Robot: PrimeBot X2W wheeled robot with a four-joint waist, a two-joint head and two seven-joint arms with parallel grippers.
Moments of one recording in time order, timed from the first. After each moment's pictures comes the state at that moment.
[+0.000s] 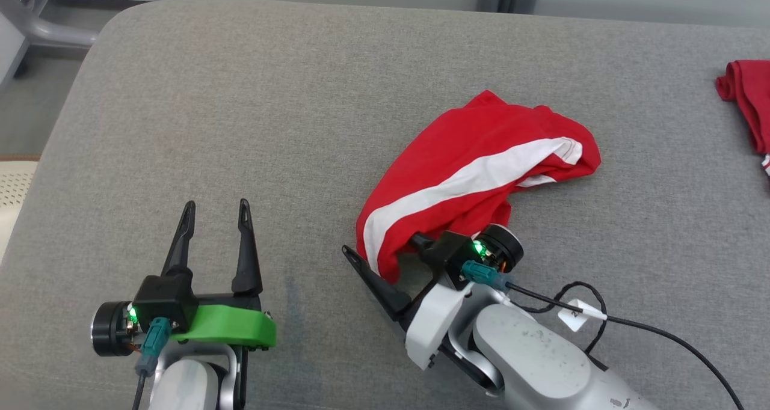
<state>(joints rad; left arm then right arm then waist) -0.15 0.05 -0.15 0.17 -0.17 0.06 -0.26 -0.56 -0.05 0.83 0.56 0.38 0.13 -0.26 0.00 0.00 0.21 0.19</state>
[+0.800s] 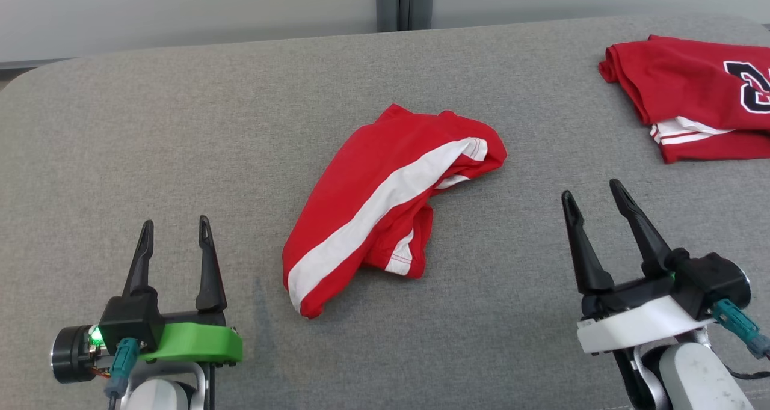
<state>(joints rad) -0.09 0.05 -0.03 0.14 -0.10 0.03 -0.26 -0.09 -0.16 0.15 0.00 0.22 0.13 -0.26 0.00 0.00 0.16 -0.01</state>
